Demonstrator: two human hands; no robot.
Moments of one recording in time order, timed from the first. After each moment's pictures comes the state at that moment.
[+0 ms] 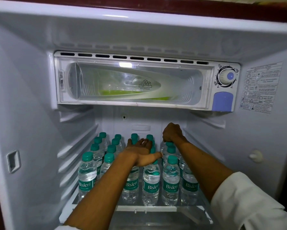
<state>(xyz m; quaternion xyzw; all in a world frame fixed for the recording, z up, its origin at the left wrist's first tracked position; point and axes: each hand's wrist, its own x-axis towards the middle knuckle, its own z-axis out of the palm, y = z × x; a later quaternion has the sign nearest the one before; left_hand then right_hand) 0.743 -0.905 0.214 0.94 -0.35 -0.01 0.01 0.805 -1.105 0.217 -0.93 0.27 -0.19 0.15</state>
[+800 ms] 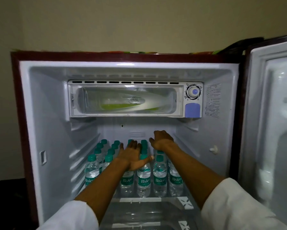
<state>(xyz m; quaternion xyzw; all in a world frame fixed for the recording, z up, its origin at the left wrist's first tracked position) 0.708 -0.887 0.209 0.95 -0.31 0.08 0.01 0.694 -1.049 0.249 -0.97 0.15 -0.16 0.08</state>
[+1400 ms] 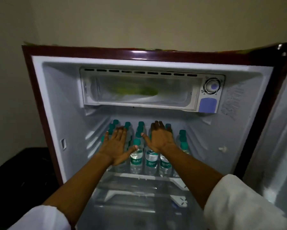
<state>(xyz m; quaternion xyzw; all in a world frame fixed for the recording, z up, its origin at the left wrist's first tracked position) 0.687 -0.796 0.215 0.96 -0.25 0.08 0.01 0.671 -1.002 0.227 -0.99 0.05 -0.16 -0.01</state>
